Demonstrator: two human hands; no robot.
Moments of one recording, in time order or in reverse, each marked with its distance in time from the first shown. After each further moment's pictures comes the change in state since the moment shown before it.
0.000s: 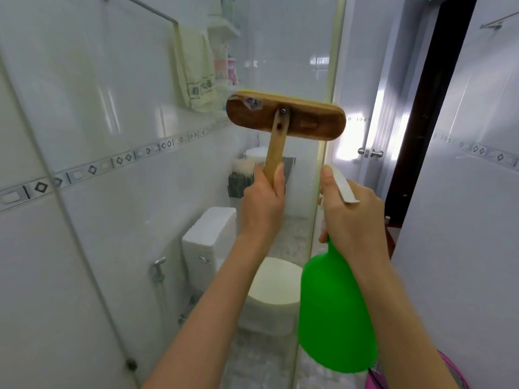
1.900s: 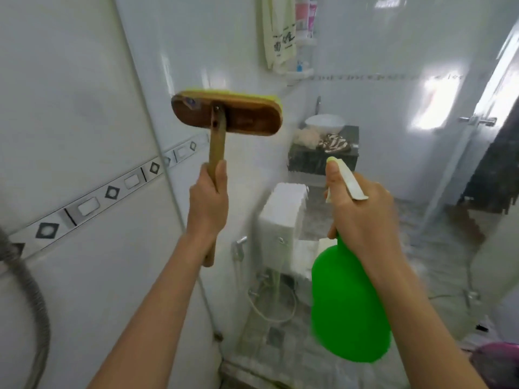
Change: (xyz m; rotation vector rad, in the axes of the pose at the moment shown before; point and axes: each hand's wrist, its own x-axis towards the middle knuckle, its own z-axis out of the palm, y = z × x) left_hand 0.081 -0.273 -0.253 0.197 0.146 -0.137; right_hand -0.017 -0.063 0.276 -0.013 -0.156 0.079
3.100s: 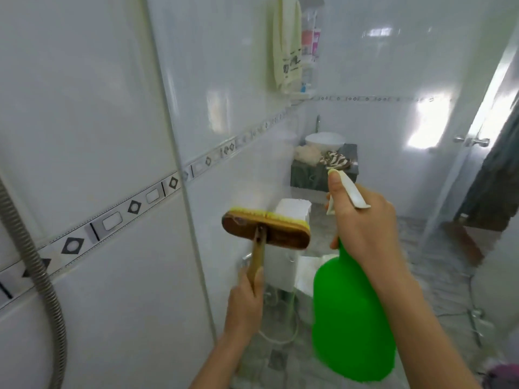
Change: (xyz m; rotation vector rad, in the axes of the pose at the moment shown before) left_hand -0.122 -0.089 0.029 -0.018 -0.248 -0.162; right_hand -0.003 -0.029 0.037 -0.035 0.018 -0.008
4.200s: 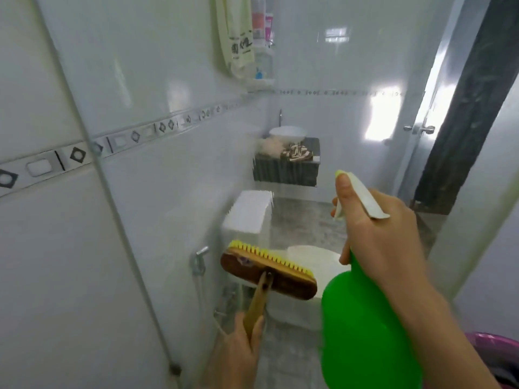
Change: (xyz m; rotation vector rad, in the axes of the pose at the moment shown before) left_hand -0.090 -0.014 0.108 0.178 -0.218 -0.144; right_hand -0.032 0.091 -0.067 -0.061 0.061 0.061
